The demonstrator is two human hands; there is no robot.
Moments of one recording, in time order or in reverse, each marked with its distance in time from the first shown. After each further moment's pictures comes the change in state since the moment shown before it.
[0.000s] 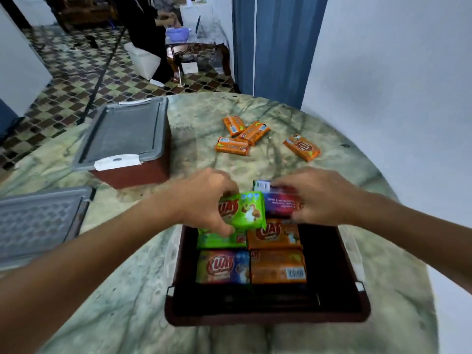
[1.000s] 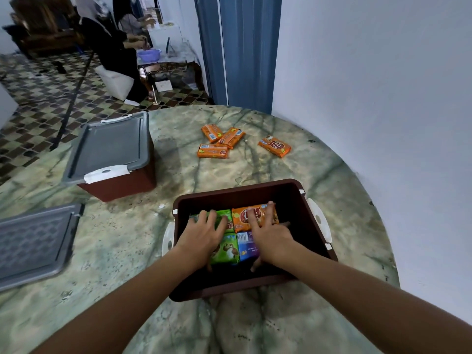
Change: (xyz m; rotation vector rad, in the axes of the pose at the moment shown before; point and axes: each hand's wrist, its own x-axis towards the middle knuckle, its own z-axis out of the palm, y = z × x) left_hand -0.034 0.035 0.106 0.487 -0.204 -0.075; right_hand -0.021 -0.070 0.118 0.006 -0.312 0.383
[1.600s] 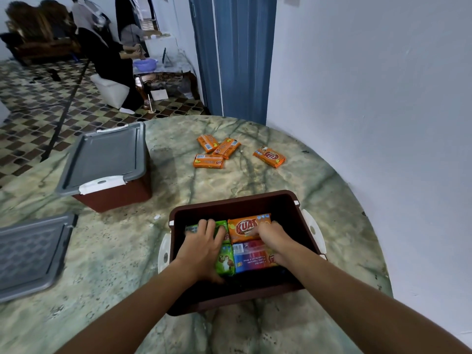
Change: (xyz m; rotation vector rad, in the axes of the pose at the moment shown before) left_hand 0.011 0.008 0.010 -0.065 0.093 -0.039; right_hand 0.014 0.013 -0.011 1.685 -0.035 0.466
